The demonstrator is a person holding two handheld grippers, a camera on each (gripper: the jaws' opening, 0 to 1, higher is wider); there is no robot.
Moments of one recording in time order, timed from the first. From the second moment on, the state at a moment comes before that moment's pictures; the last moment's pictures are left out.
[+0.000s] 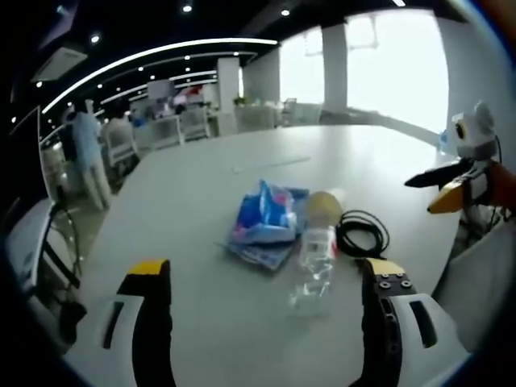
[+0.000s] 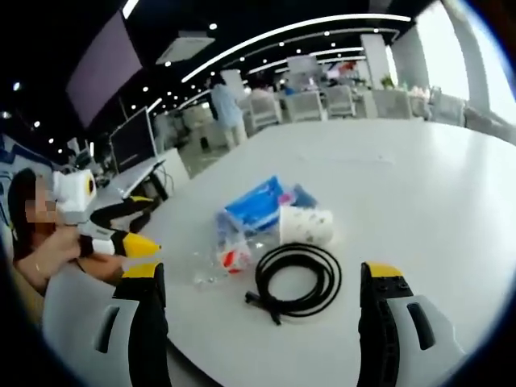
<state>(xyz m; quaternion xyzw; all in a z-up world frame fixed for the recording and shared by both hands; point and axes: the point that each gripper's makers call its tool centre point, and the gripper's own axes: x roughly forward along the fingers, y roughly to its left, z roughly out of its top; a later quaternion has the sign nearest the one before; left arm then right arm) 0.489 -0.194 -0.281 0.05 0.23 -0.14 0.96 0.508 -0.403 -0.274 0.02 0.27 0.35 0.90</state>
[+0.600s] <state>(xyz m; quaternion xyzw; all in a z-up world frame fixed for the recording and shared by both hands) 0.489 -0.197 -0.284 0.05 0.24 -0.15 0.96 0.543 -0.373 -0.261 -0.03 0.25 0.40 0.88</state>
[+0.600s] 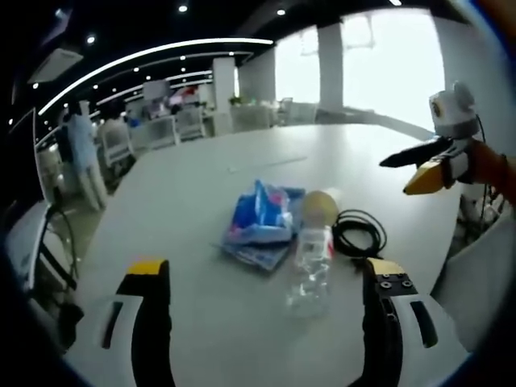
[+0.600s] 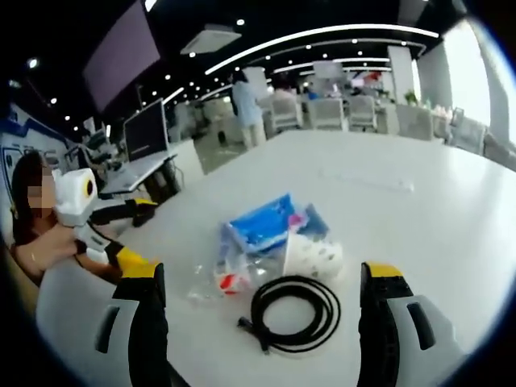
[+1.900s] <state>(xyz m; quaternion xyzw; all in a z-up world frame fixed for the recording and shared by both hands) 0.482 -0.198 -0.303 0.04 0.29 -0.16 0.94 0.649 -0.277 -0.278 -0.05 0.24 0.46 0.85</state>
